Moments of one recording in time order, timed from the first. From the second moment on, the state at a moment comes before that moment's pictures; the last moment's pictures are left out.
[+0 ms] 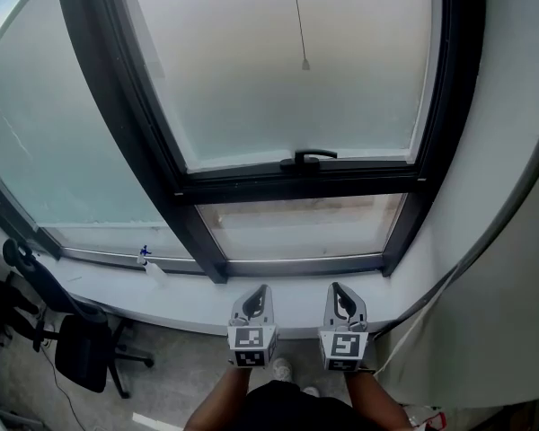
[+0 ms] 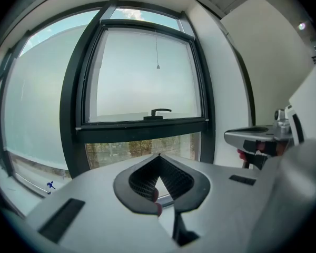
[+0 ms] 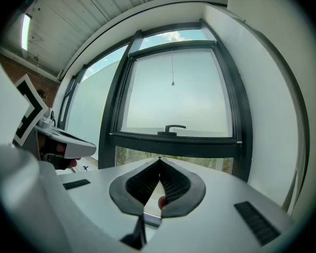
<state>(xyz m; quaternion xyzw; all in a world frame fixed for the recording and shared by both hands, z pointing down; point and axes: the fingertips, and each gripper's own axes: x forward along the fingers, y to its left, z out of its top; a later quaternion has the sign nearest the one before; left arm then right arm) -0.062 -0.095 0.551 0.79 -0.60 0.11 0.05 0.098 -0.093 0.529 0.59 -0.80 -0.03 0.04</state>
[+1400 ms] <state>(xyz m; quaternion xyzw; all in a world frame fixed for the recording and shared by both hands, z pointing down) -0.098 -0.279 0.532 0.84 -0.54 0.06 0.06 0.041 -0.268 0.528 0.62 -0.79 -0.02 0.07</state>
